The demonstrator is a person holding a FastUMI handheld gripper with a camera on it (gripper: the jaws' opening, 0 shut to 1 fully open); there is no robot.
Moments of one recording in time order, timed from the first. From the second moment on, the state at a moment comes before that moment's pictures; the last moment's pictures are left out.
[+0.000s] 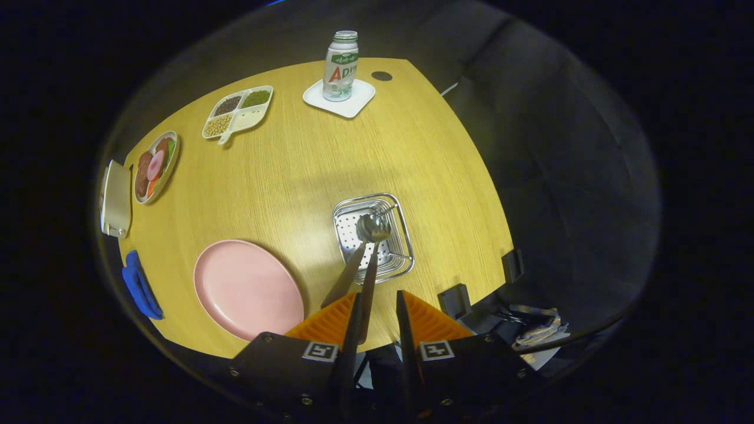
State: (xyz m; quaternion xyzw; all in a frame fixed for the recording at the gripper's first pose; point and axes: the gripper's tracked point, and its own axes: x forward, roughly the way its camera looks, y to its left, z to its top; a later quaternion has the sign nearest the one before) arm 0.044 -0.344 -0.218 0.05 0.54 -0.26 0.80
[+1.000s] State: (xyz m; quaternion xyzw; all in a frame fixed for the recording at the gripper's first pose) arm 0.109 -0.317 -0.057 0.02 0.14 -0.24 0.96
